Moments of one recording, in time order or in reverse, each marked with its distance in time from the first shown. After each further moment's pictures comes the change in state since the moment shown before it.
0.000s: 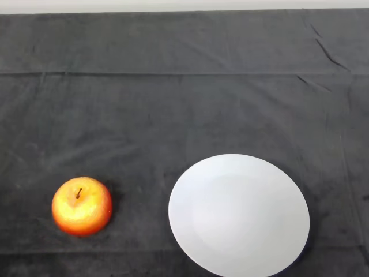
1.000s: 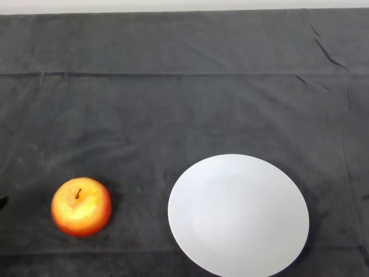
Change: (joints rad) left arm 0.073 0.062 -0.146 -0.458 0.108 0.381 -0.094; right arm 0.000 0.000 0.000 0.000 0.000 0.000 0.000
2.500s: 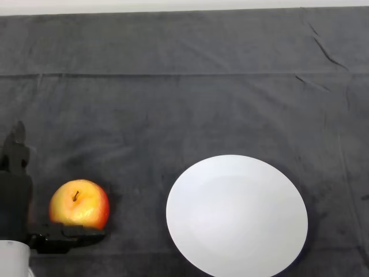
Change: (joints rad) left arm -0.107 0.066 -0.377 0.031 0.189 0.198 -0.189; right arm 0.000 0.000 0.000 0.000 0.001 0.000 0.000
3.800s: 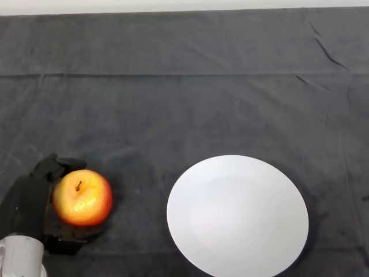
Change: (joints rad) left arm -0.065 -0.023 -0.044 0.124 0.075 -0.031 -0.079; right arm 0.000 0.000 0.000 0.000 0.000 0.000 0.000
